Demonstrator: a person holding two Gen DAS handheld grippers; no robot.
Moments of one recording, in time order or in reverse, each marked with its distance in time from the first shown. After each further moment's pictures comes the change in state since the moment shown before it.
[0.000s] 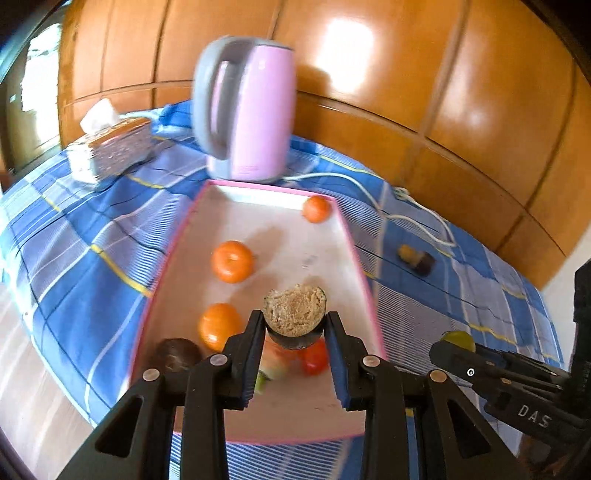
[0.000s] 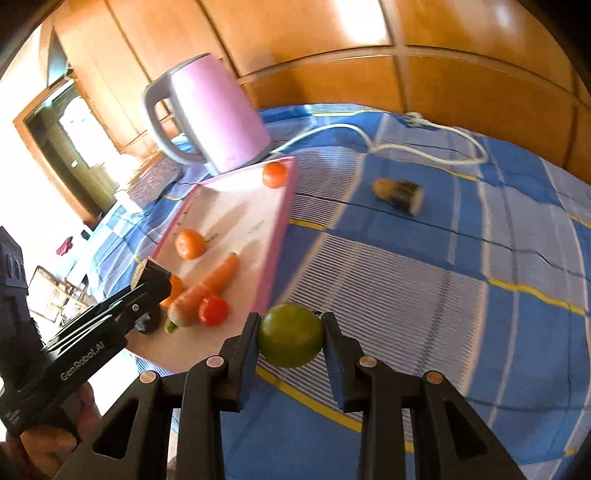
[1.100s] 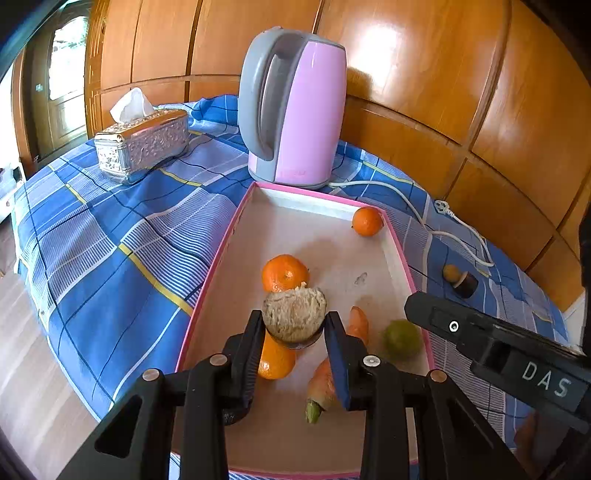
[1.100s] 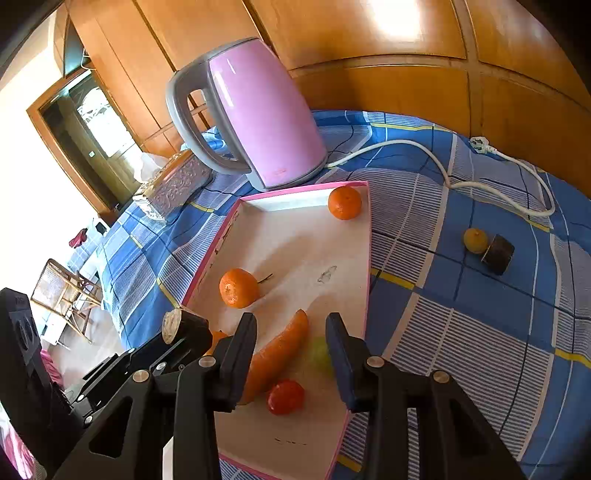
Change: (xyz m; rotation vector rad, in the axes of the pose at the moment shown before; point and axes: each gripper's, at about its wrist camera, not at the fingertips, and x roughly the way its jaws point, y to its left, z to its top) left arm 0.016 0.026 0.014 -0.056 -0.002 0.097; right arm 0.049 0.054 0.049 -0.044 0.009 0.063
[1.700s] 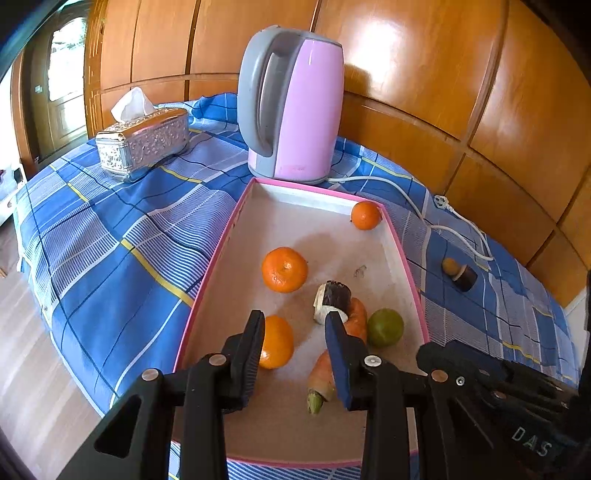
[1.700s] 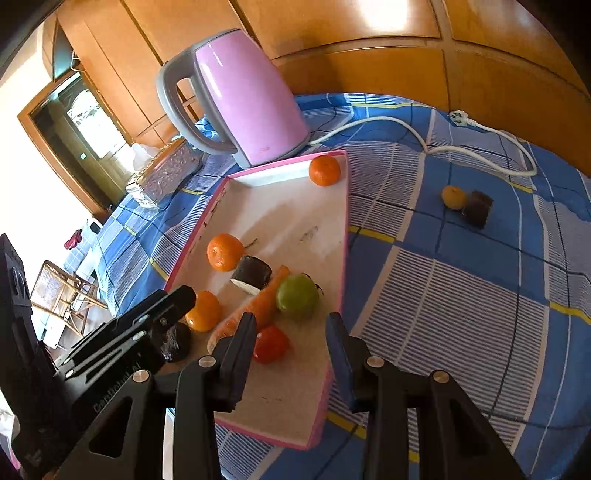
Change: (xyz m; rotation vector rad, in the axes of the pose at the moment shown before) left arm -0.005 -0.002 -0.005 0.010 0.011 0.004; right arm -0.012 -0.014 -0.033 0.038 0.026 -0.023
